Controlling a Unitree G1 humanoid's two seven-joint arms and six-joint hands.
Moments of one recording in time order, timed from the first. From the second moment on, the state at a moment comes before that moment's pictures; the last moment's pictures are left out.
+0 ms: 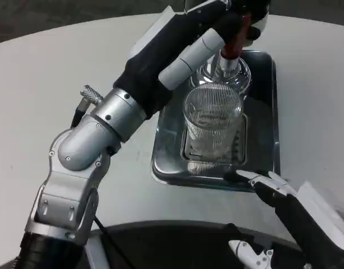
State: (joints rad) left arm -0.78 0.23 -0.05 0.13 -0.10 -0.09 -0.44; right arm 0.33 -0.17 0.14 -0.99 -0.79 0.26 0.49
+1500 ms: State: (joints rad) left arm -0.79 0.35 -0.08 0.18 0.09 -0.35 -0.42; right arm 0.30 -0.17 0.16 -0.99 -0.79 0.27 0.48
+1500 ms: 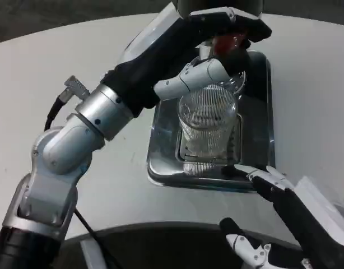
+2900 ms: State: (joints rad) left arm -0.78 0.37 -0.10 0.17 0.10 -0.37 -0.39; right arm 0.18 -0.01 0.00 -0.76 -0.44 0.25 0.14
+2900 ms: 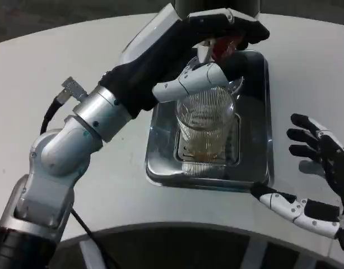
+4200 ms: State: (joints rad) left arm -0.77 0.37 -0.11 0.16 0.13 -0.37 -0.36; right arm -0.12 0.03 0.03 -0.05 -0.28 -0.22 -0.19
